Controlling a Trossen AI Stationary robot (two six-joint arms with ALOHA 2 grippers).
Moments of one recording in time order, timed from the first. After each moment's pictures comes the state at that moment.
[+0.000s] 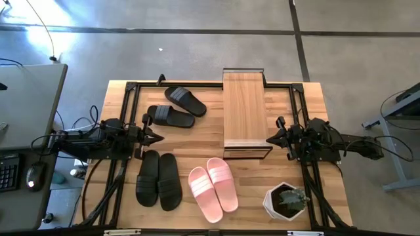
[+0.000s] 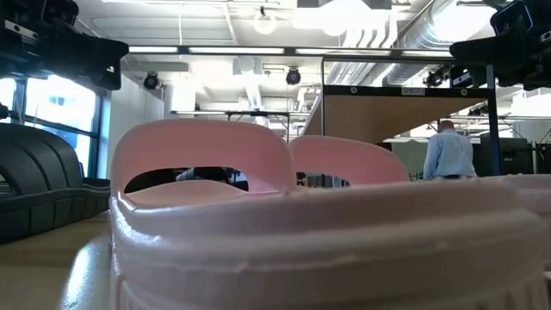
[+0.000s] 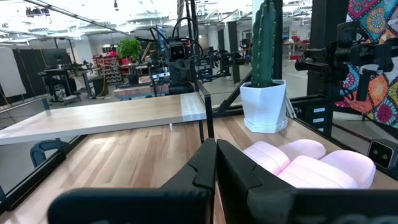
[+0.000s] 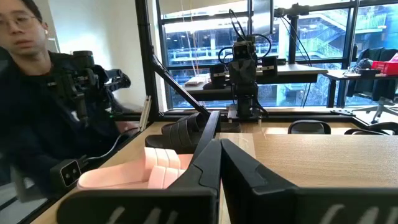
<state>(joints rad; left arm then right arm) 0.17 0.01 0.02 0.05 0.16 0.10 -0.14 0.01 0.02 0.09 -0.34 0.07</state>
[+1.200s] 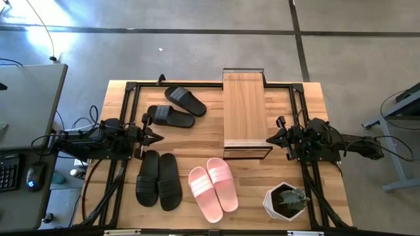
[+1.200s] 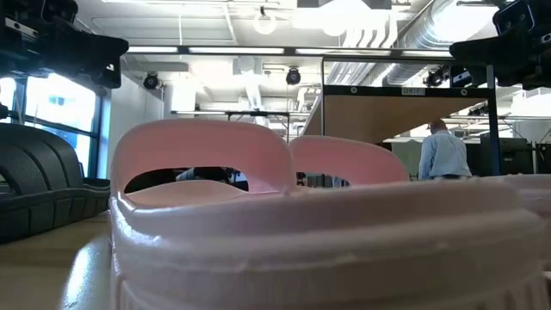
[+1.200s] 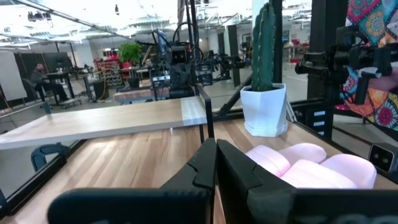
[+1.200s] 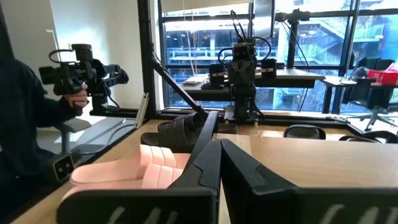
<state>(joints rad) 0.17 0.01 0.02 0.07 0.16 0.10 -0.14 0.01 0.02 0.09 -0.34 0.01</state>
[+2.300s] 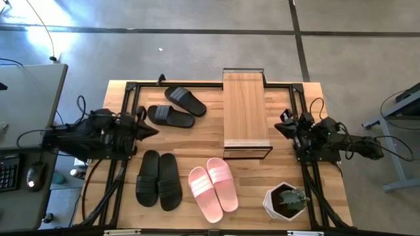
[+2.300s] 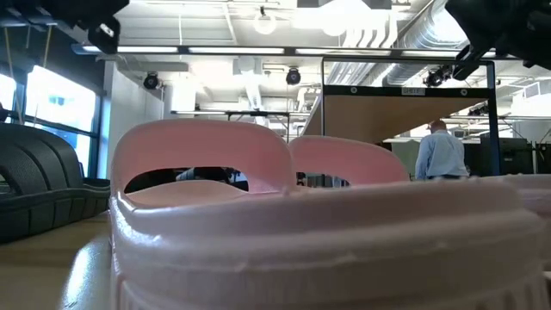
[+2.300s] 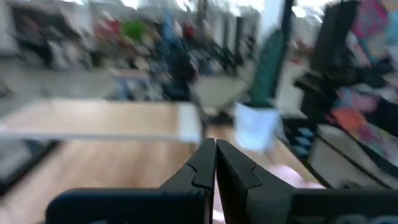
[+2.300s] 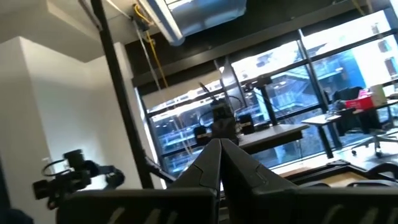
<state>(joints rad) 0.17 0.23 0.37 -0.16 0.17 -0.06 -0.14 0.01 0.02 0.43 -0.14 0.38</state>
